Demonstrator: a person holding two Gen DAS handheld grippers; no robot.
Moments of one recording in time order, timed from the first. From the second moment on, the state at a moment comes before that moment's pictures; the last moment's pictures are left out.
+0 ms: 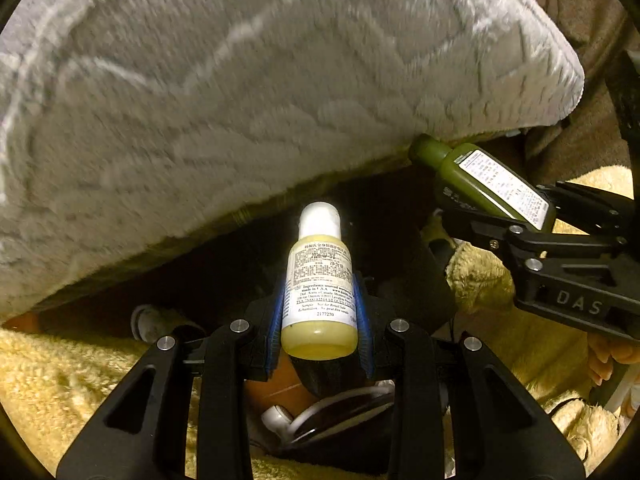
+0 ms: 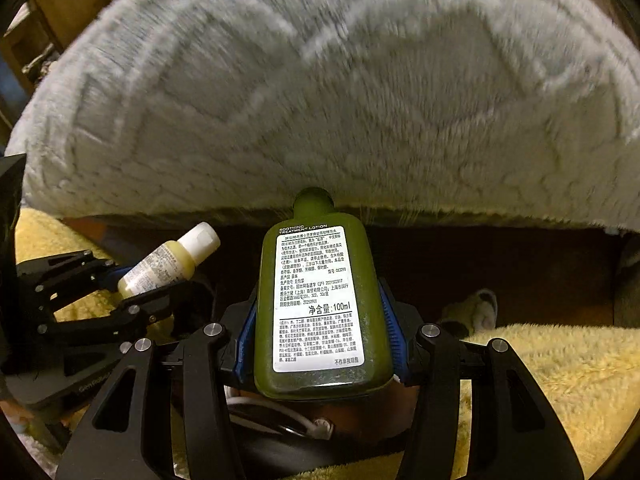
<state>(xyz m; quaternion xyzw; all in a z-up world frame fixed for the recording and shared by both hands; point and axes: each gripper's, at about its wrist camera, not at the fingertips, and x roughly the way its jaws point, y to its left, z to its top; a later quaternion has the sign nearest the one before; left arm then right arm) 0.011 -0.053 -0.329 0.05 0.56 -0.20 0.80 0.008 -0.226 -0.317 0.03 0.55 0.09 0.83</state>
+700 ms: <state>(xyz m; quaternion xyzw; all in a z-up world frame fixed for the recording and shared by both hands) 0.011 -0.040 -0.335 0.02 0.58 -0.19 0.79 0.026 -0.243 -0.318 0.05 0.56 0.07 0.83</state>
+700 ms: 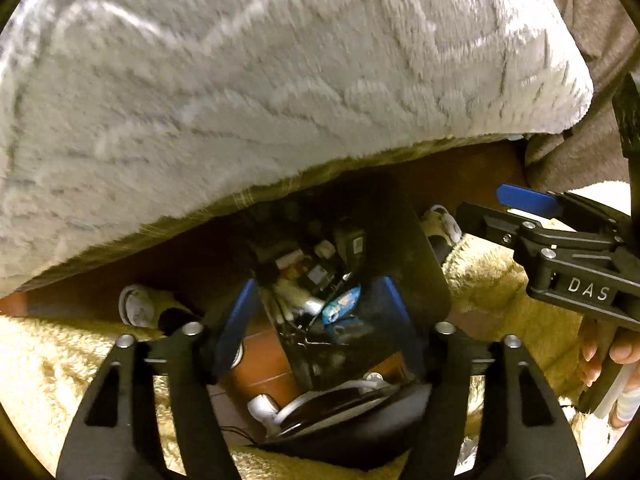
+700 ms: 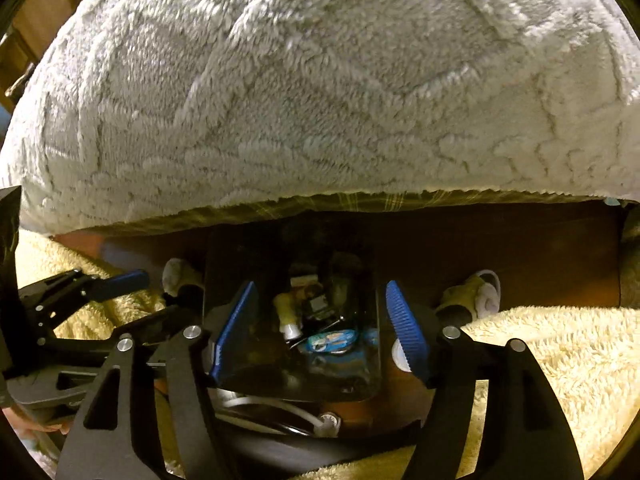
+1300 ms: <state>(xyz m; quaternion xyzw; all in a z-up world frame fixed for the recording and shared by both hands) 0.036 -0.008 -0.198 0.02 0.44 -0.17 0.88 0.054 -0.276 -0.172 0.03 0.42 0.02 0.91</state>
